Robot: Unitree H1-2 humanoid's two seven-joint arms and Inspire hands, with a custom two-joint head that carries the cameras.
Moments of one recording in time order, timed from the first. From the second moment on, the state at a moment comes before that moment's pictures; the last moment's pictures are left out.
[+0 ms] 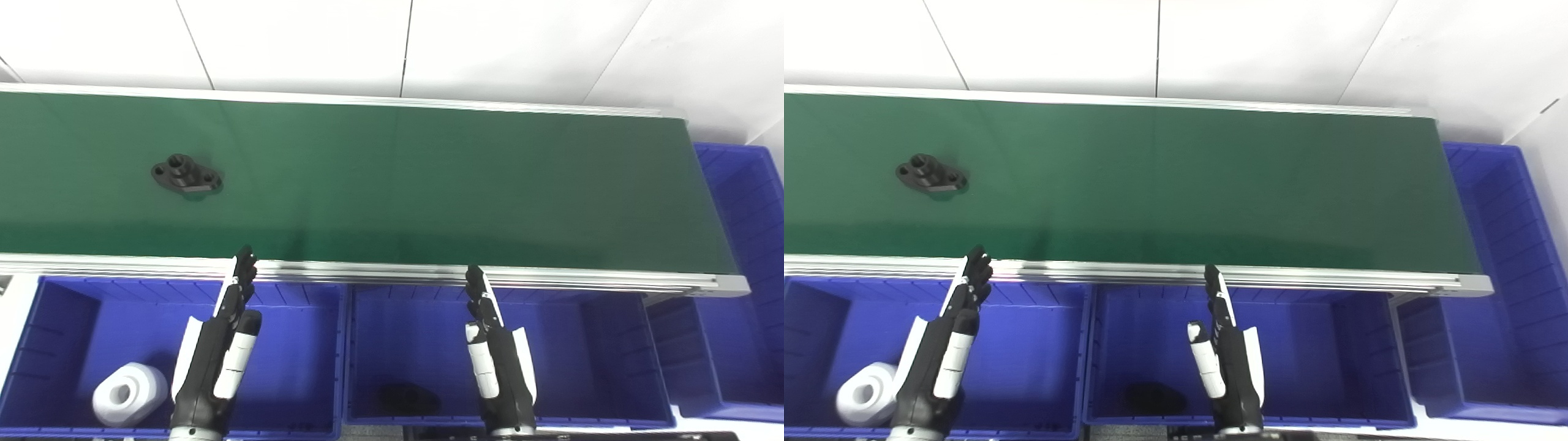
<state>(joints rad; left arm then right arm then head) 0.69 0.04 -0.19 -0.49 0.16 -0.04 -0.08 0.66 -0.01 0.46 -0.29 -0.16 -0.12 -0.27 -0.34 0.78</state>
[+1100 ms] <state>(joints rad) 0.68 -0.05 -0.22 -0.22 0.22 -0.30 0.03 0.64 0.00 0.41 -0.05 -0.09 -0.34 -0.19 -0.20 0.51</state>
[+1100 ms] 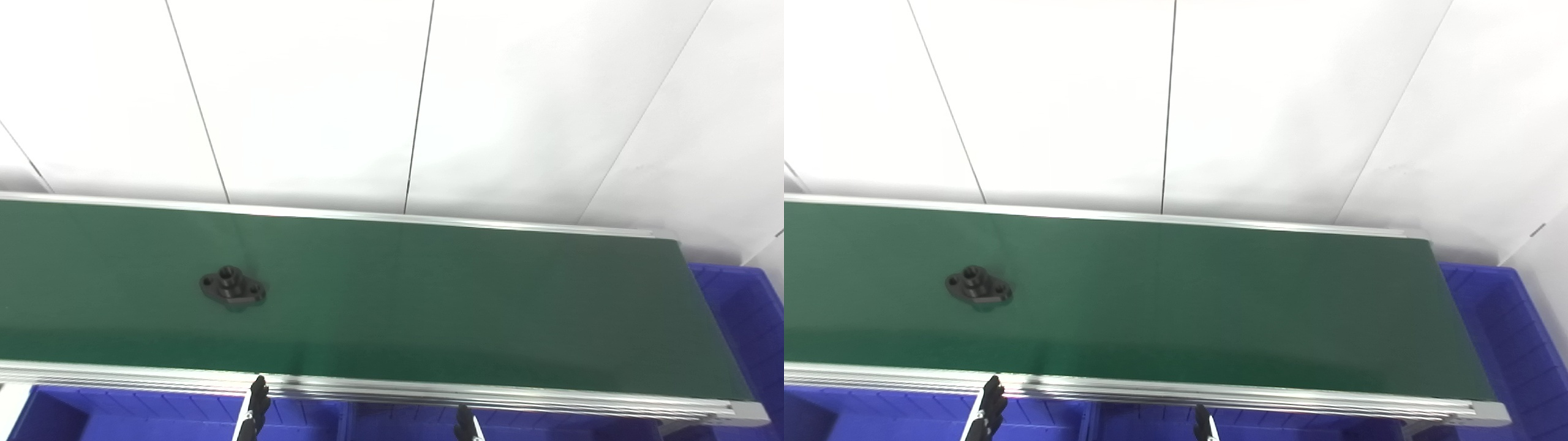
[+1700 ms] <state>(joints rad) 0.68 -0.06 -0.25 -0.23 0.27 -0.28 0.04 0.64 0.01 0.40 -0.05 -0.03 -0.36 -0.11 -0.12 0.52</state>
